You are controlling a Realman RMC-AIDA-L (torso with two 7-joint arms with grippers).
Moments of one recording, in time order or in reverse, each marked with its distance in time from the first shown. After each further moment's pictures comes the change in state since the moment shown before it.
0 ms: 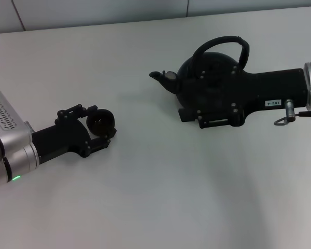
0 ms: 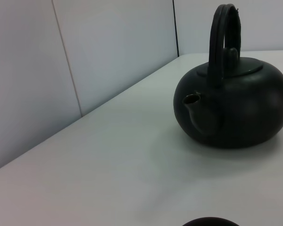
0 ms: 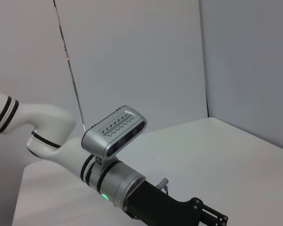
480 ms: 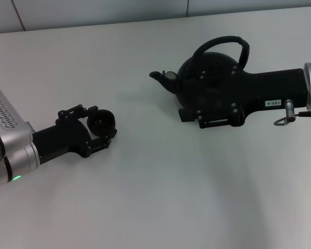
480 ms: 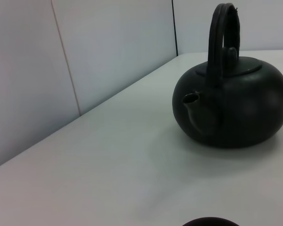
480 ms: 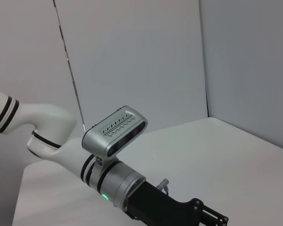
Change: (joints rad) left arm -0.003 0.000 0.001 -0.001 0.005 -0.001 -0.010; right arm 0.000 0.000 0.000 0.001 0.000 0.000 0.000
